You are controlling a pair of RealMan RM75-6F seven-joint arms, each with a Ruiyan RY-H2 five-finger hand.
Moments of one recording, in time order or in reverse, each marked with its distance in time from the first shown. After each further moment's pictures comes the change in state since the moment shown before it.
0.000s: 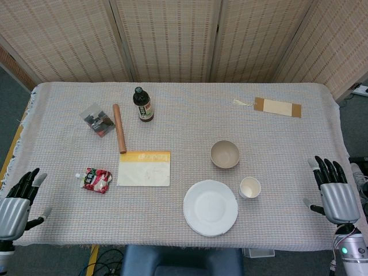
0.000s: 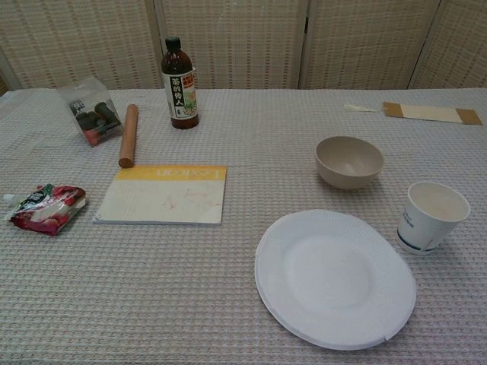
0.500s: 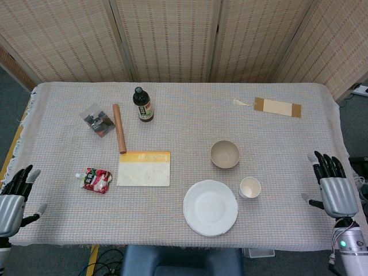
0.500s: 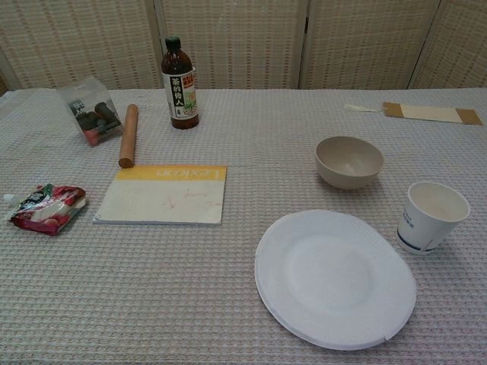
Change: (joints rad) left arm -0.001 -0.001 -0.025 0.011 -0.052 -0.007 0.008; right arm 0.047 0.008 0.041 -0.005 0.055 -0.074 0.027
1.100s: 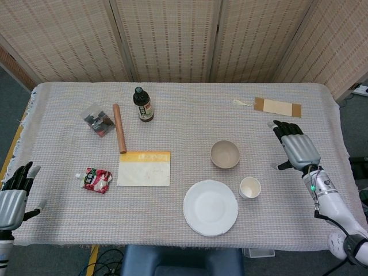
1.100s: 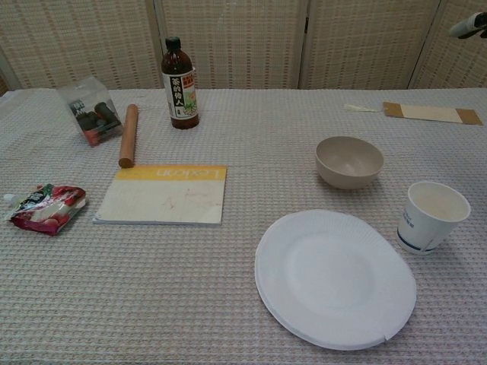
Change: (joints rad) left arm -0.027 -0.027 -0.027 0.021 -0.062 -0.060 0.037; right arm 0.436 0.200 0.174 -0.212 0.509 -0.548 -0.179
